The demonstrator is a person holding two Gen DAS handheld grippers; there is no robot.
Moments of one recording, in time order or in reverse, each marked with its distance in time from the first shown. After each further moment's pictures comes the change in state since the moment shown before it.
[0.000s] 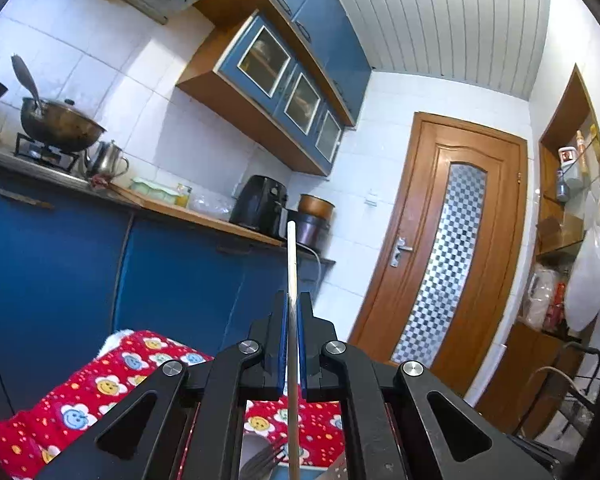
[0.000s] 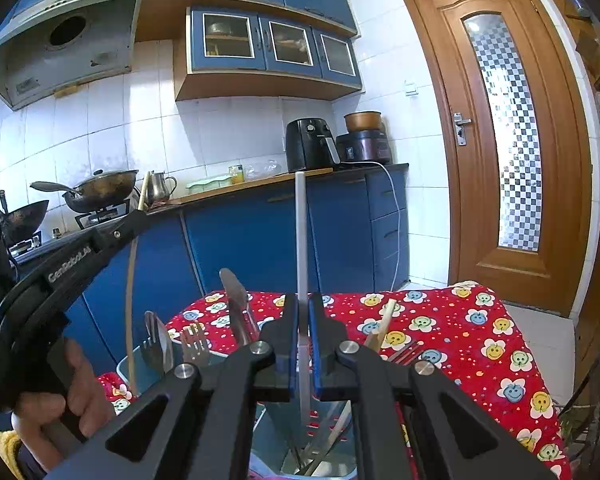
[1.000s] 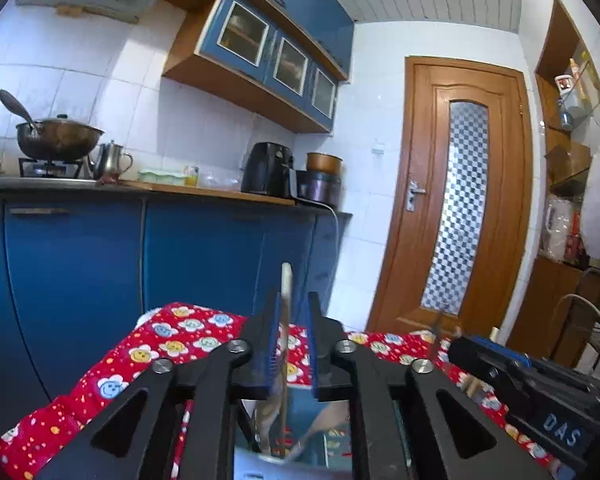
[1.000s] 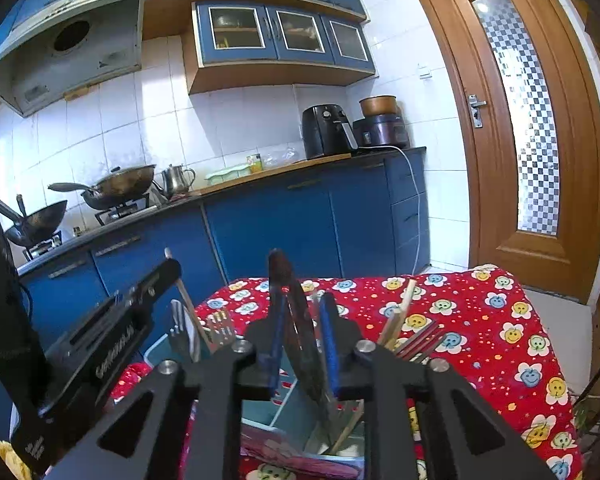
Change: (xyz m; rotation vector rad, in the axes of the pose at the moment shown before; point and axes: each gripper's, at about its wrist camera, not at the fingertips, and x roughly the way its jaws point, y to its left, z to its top) left arm -0.026 -0.018 -0.028 0.168 0.161 0.052; right arm -0.006 0.004 0.000 0.030 0.056 0.085
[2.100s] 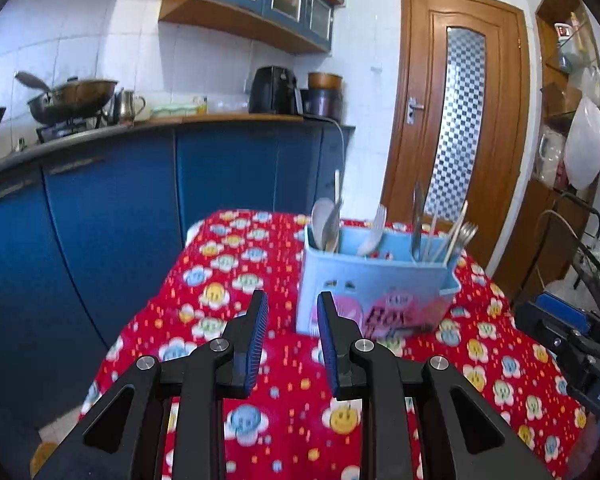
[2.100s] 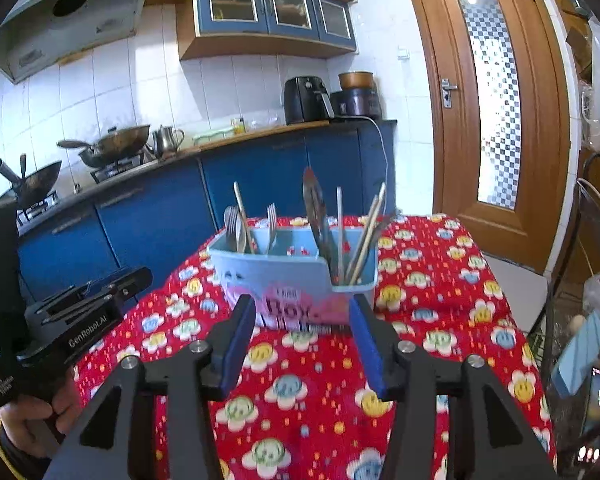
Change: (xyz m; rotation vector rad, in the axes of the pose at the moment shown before) left arm -0.110 0.047 -0.015 0.069 0.340 0.027; right arm -0.120 0.065 -0.056 -0.022 0.160 -0.157
